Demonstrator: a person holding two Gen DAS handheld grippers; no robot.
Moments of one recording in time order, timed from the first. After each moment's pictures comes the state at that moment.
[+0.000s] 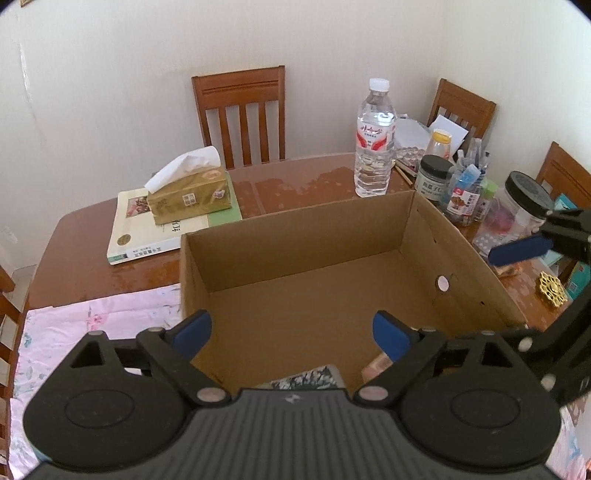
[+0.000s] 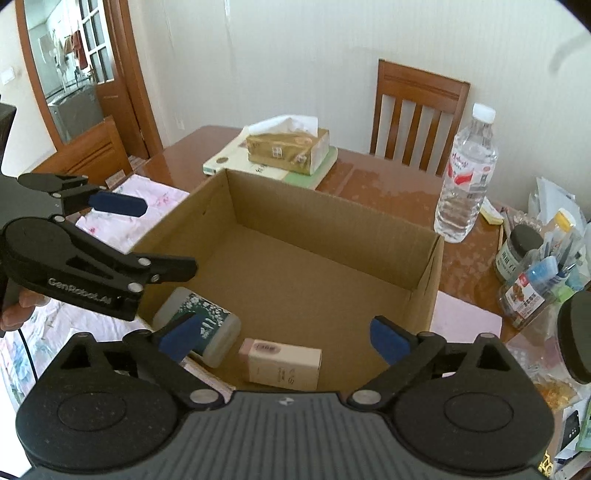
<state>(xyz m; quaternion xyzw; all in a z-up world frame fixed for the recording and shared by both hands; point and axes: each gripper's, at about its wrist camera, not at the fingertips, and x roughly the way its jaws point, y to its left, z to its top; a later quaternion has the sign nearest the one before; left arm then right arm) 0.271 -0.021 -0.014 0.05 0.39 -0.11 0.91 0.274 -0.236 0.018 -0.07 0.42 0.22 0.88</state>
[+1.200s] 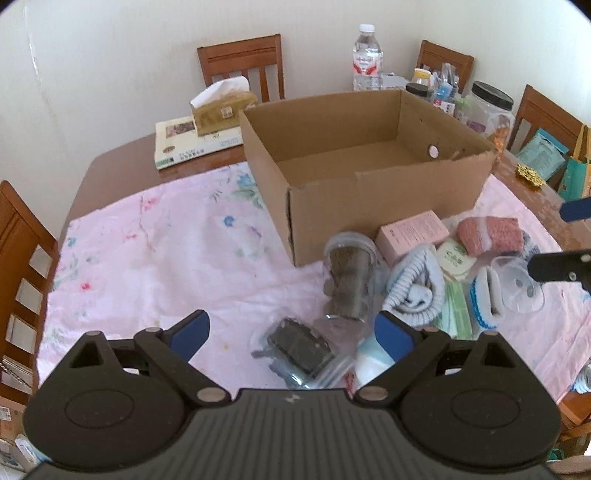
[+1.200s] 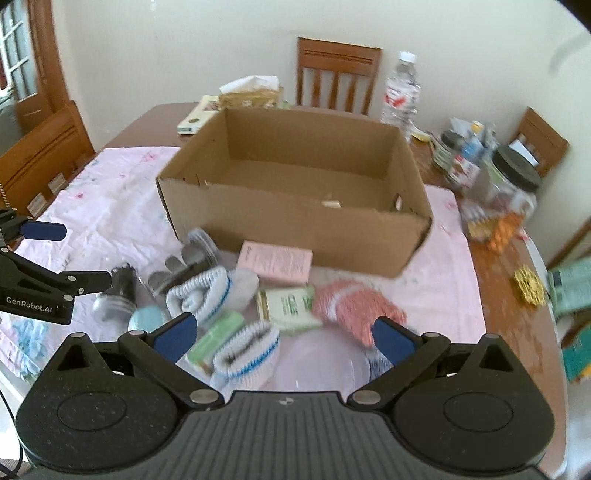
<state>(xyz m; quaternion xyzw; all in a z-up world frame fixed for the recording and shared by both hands) 0.119 0.069 -0.057 0.09 0.42 -0.12 0.89 0.094 -0.164 -0.007 -0.03 0.44 0.05 0.90</state>
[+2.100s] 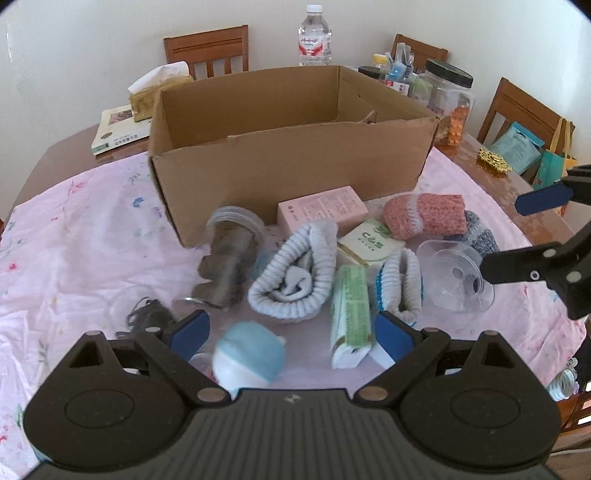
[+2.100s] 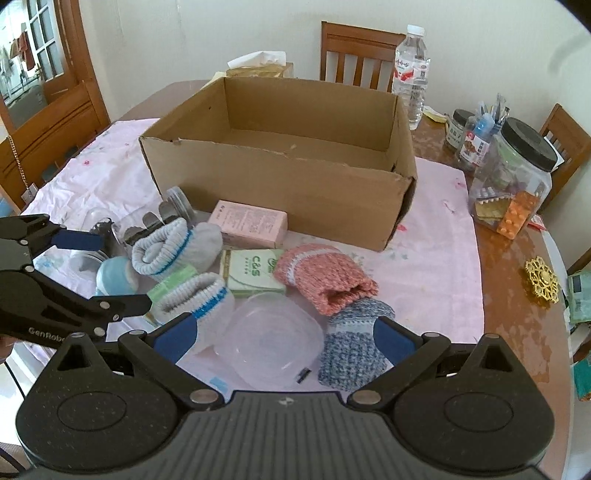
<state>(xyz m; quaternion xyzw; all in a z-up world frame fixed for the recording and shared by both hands) 0.104 -0.016 -0.095 0.06 0.43 -0.15 0.89 0.100 -0.227 -0.038 -0.05 0.46 0.12 0.88</state>
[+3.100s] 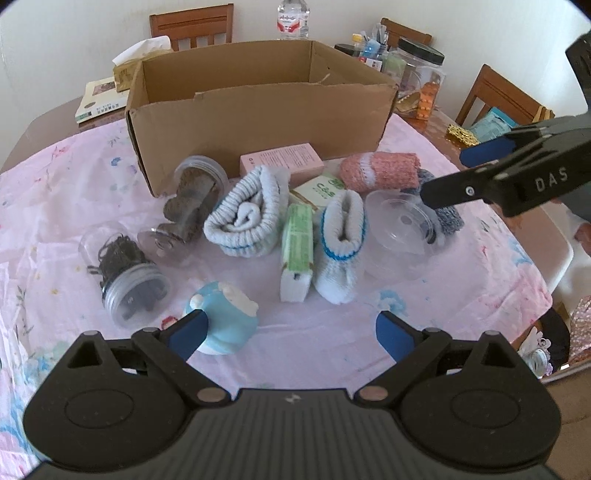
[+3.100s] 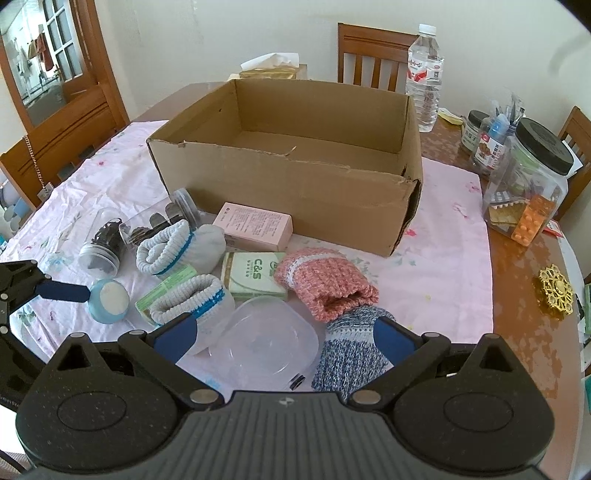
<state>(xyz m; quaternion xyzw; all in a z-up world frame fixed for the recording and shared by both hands) 0.060 -0.022 -0.096 0.04 0.47 -0.18 0.87 0.108 -0.242 -0.041 -0.04 0.45 0.16 0.88</state>
